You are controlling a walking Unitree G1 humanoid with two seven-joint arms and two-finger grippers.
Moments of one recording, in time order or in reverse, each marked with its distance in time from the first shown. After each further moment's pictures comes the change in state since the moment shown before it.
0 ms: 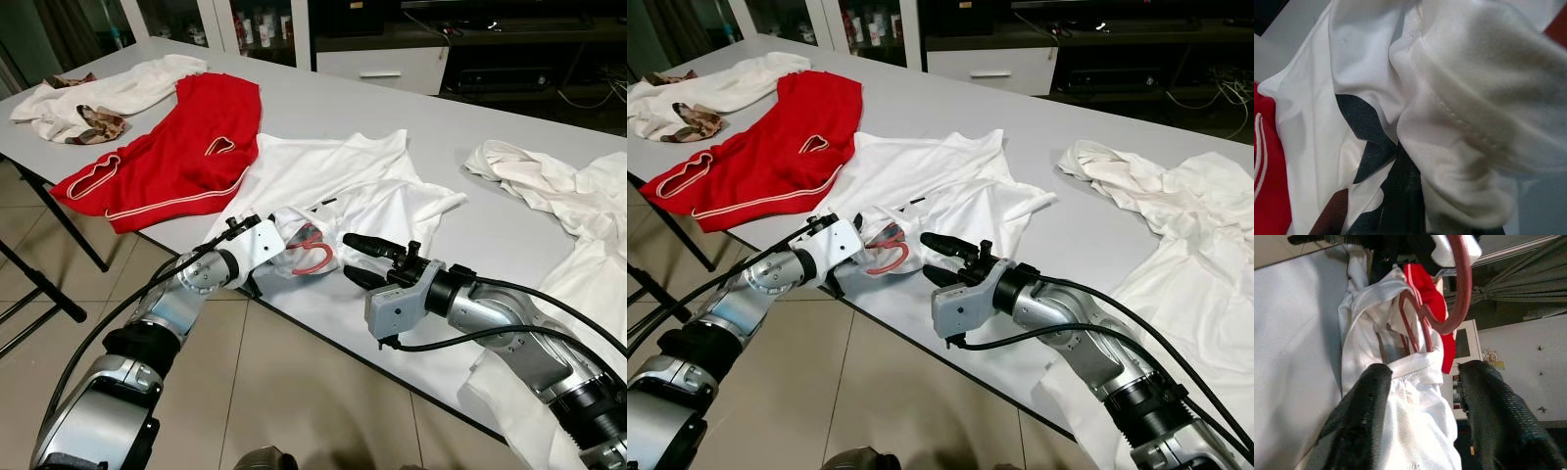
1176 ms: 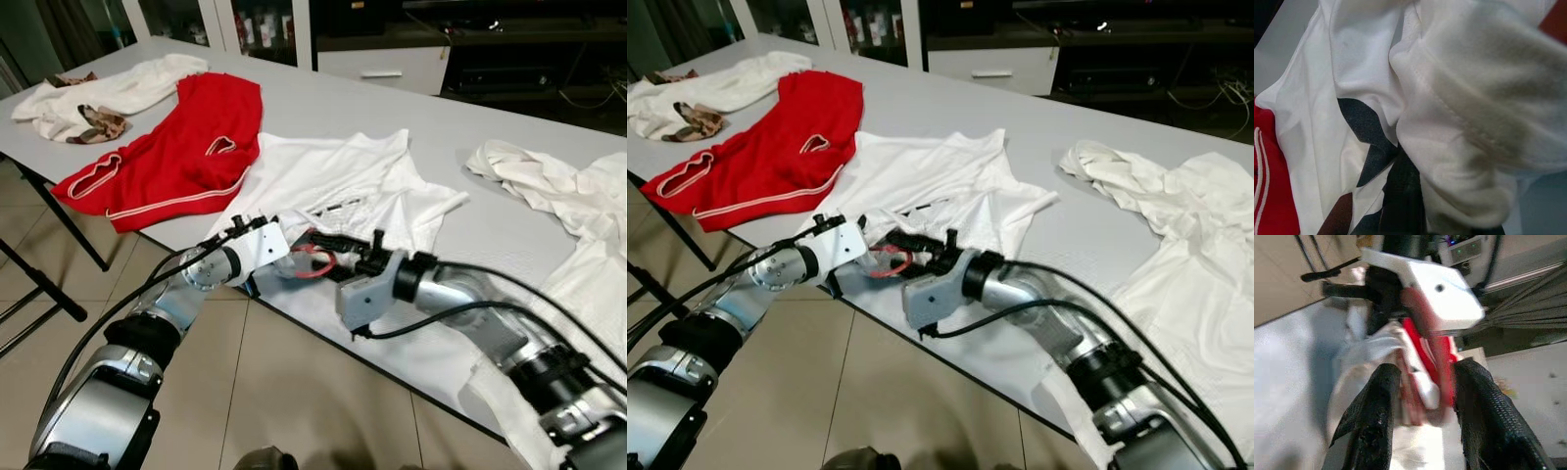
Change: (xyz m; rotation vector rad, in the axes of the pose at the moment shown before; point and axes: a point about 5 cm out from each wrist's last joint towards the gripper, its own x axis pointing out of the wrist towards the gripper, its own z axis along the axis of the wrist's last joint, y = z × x) left arm 0.003 0.002 0.002 0.086 0.013 -0.033; right arm 0.038 -0.002 0.011 0.046 -0.131 0.036
